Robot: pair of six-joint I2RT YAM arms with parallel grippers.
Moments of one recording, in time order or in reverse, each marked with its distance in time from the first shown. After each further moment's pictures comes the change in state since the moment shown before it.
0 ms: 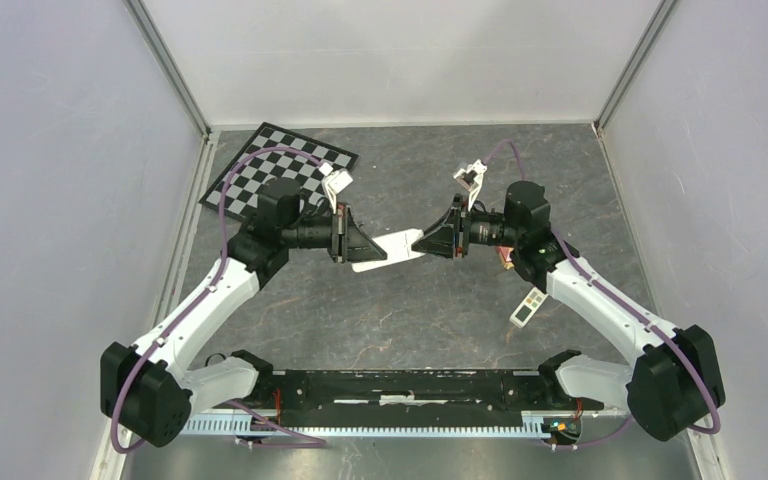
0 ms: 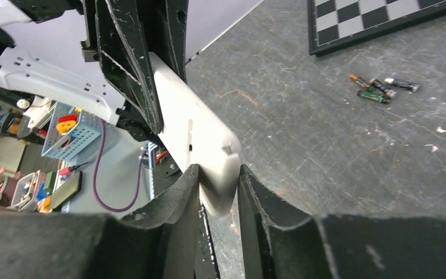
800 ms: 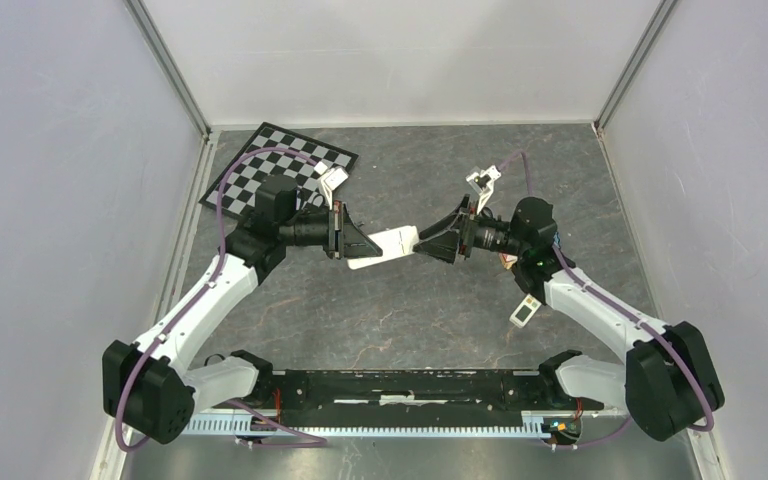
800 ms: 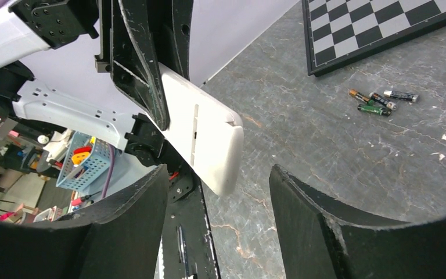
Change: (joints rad) left arm 0.038 0.015 0.016 -0.066 -0.009 -0.004; right arm -0.026 -0.002 -0.149 0.313 0.026 0.166
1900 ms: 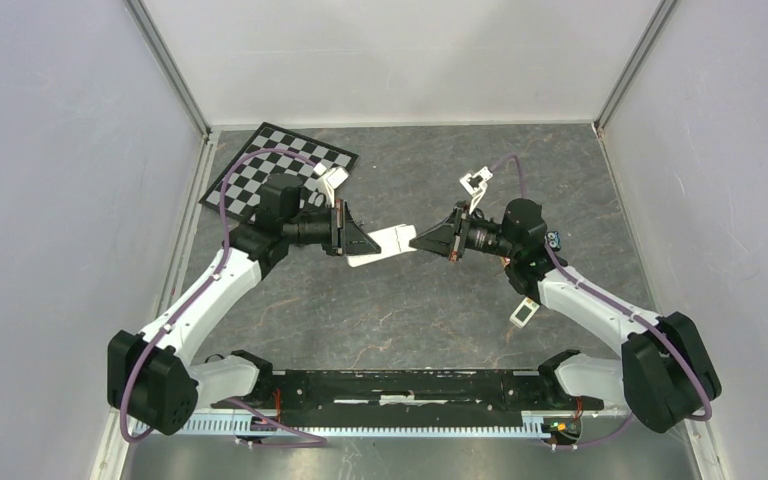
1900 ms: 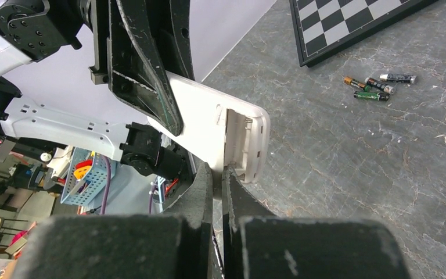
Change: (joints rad) left arm 0.005 0.045 0.016 -0.061 -0.081 0.002; right arm 0.041 0.043 -0.009 0.008 0.097 0.058
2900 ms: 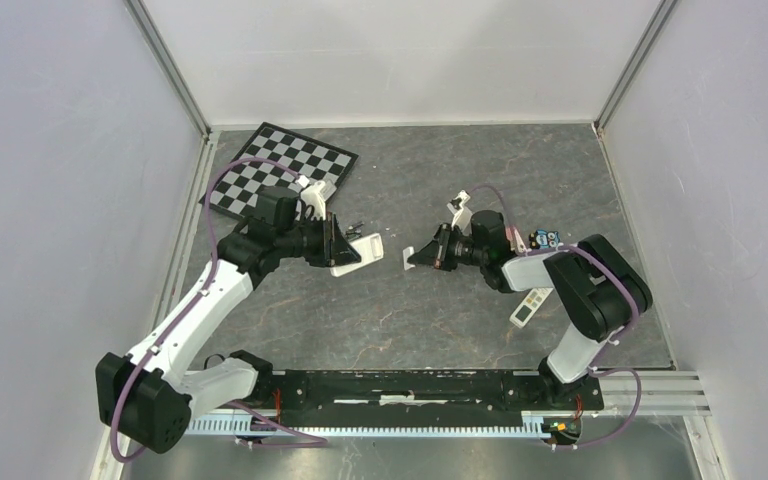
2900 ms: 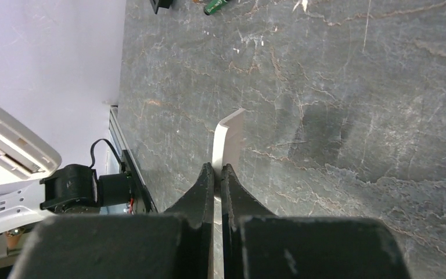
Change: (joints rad) left arm -0.002 -0.093 -0.015 -0.240 -0.313 0.109; right arm -0.013 0.468 -0.031 0.099 0.158 0.126
